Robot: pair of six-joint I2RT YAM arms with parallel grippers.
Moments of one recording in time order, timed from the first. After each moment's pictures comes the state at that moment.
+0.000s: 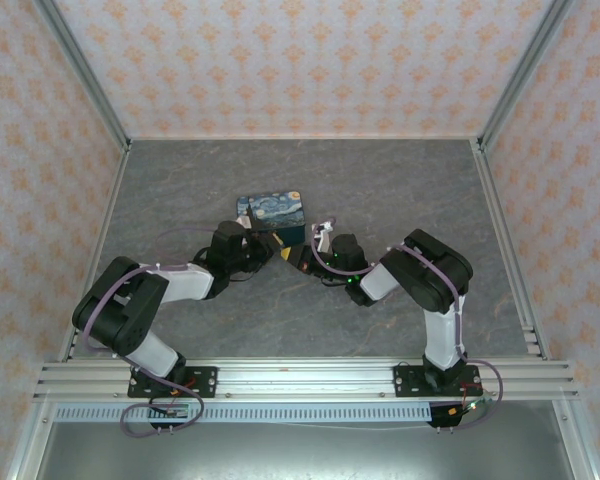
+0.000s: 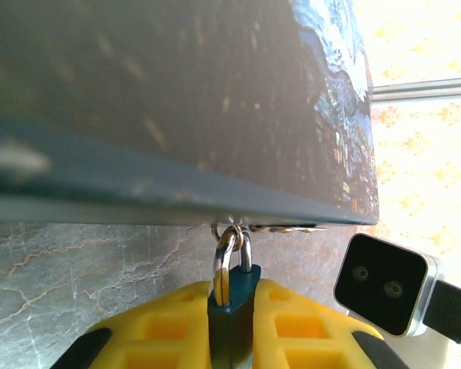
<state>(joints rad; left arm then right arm) -0.42 1.56 0.54 0.49 0.29 -1.20 0.70 1.96 0.64 1.08 -0.45 1.08</state>
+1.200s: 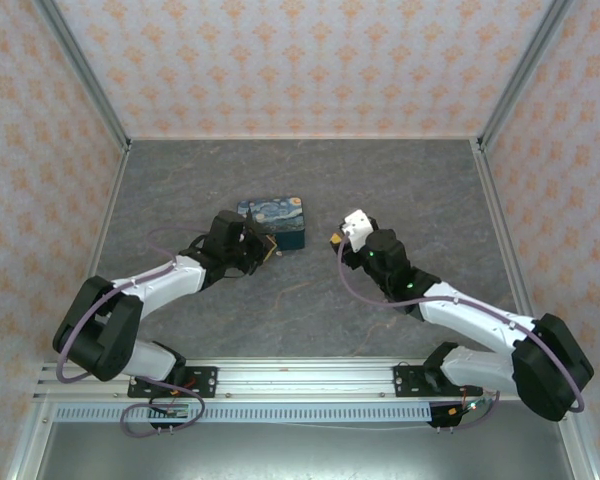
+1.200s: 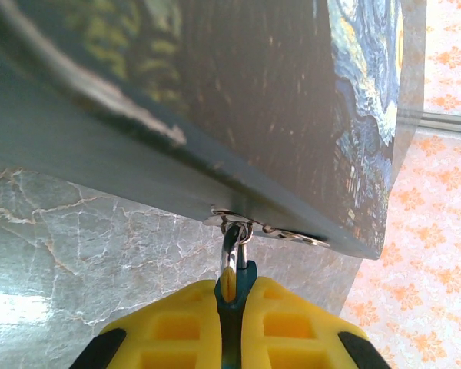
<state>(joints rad) -0.42 1.41 0.67 0.01 0.26 -1.34 0.71 1.12 0.56 0.20 0.27 -0.21</state>
